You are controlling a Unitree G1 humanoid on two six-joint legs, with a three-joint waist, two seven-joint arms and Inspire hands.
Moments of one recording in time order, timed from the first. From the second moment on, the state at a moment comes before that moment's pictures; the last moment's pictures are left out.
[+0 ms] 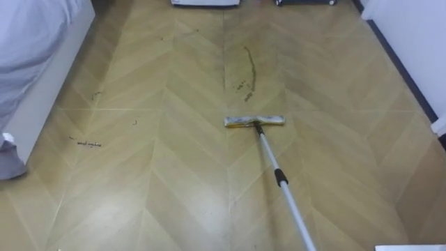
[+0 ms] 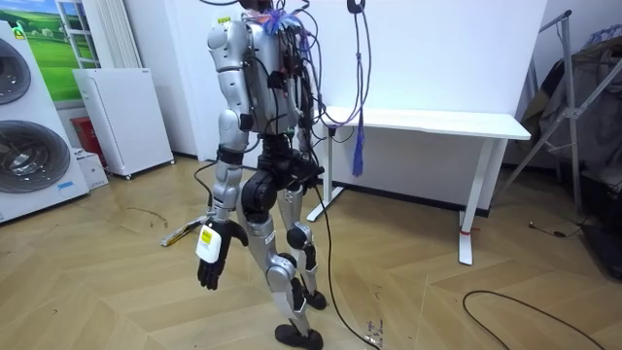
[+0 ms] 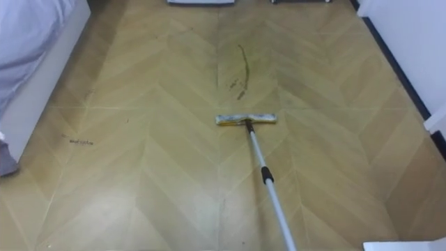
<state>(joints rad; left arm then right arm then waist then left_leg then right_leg) 0.17 0.19 0.08 1.12 0.24 0.13 0.17 0.09 -0.23 0.05 1.26 -0.23 0.11 0.07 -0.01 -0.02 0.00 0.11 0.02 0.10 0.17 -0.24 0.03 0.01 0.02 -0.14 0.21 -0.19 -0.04</state>
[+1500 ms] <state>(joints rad) 0.02 0.20 -0.15 1.22 -0.01 0.13 0.22 -0.19 -0.29 0.19 1.45 0.20 0.14 -0.03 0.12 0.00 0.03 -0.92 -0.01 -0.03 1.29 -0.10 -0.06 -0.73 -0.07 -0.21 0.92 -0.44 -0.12</state>
